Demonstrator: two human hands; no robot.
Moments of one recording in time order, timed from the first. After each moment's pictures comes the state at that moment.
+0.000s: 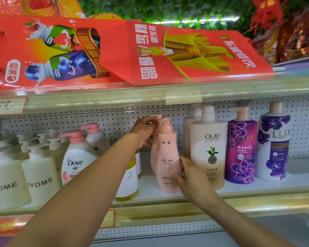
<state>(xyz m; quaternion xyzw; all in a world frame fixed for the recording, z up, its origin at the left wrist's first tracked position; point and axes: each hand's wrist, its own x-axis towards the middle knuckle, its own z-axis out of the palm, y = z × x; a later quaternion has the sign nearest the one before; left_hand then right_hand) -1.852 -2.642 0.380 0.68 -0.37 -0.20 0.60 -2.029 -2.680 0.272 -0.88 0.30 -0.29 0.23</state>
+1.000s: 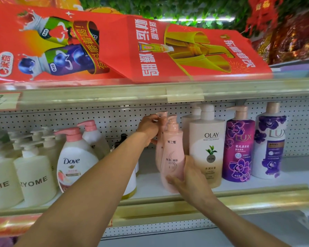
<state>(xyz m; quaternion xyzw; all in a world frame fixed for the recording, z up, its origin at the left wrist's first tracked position) -1.864 -2.660 0.377 0.68 -0.39 -0.18 0.60 -2.026 -2.675 0.266 -0.85 0.32 -0.32 0.26</state>
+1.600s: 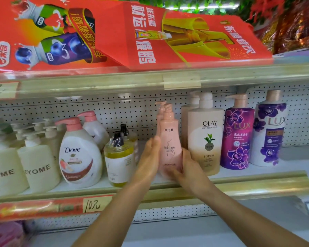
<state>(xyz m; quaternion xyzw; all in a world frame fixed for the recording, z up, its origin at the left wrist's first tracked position) -1.930 -2.591 0.286 0.67 -0.35 -0.19 0.62 -2.029 -2.681 0.253 -0.87 0.28 -0.30 0.29</state>
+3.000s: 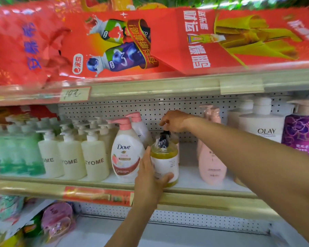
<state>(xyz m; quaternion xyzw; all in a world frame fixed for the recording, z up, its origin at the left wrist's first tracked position) -1.864 -2.503 0.235 0.78 -0.34 0.10 0.52 -1.866 -2.659 0.403 -0.99 0.12 -0.08 0.06</state>
